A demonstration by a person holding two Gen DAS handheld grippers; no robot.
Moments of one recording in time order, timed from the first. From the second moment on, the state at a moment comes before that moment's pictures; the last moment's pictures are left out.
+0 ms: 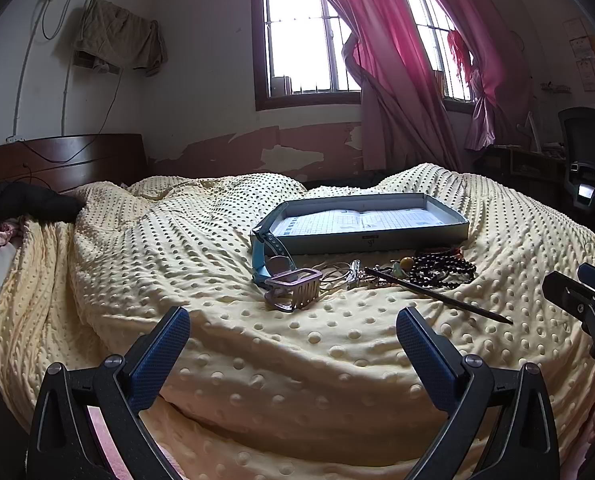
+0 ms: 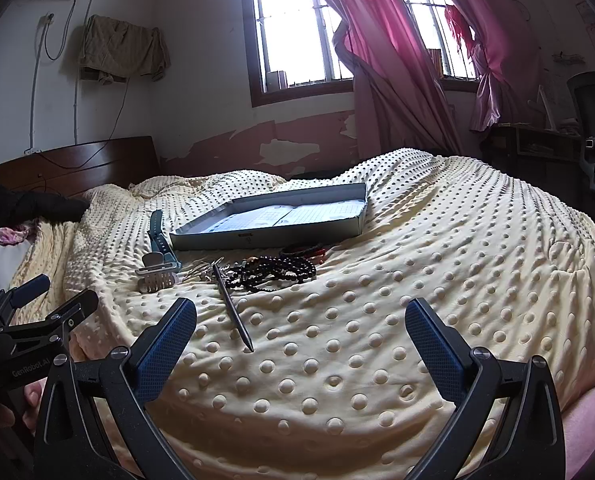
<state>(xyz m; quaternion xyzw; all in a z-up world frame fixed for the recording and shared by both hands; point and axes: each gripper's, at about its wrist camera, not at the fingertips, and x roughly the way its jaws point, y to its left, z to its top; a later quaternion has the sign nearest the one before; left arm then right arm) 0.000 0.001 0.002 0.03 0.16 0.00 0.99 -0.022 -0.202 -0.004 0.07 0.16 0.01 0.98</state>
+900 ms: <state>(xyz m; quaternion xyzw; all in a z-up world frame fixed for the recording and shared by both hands) 0.077 0.051 0.015 -0.04 0.25 -0.06 0.97 0.020 -0.198 0.007 0.05 0.22 0.10 0.97</state>
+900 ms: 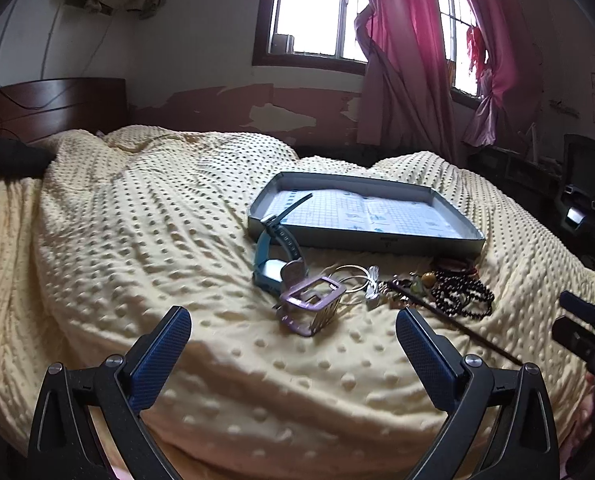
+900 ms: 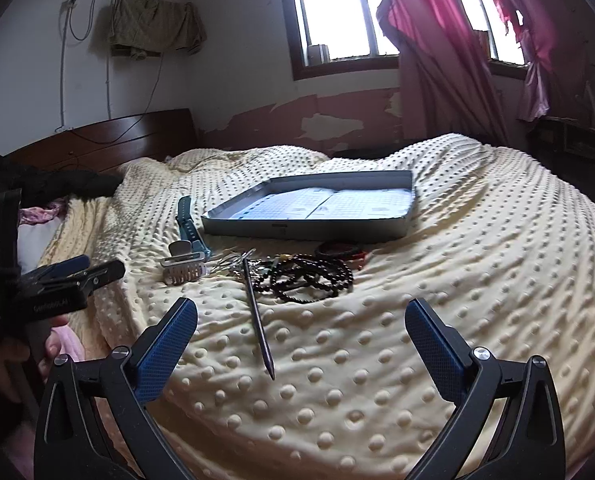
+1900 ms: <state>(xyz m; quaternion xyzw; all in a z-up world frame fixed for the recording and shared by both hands) 0.160 0.045 -0.018 -0.04 0.33 -0.13 0.93 0.125 -0.130 -0.007 0.01 0.34 0.24 0.91</state>
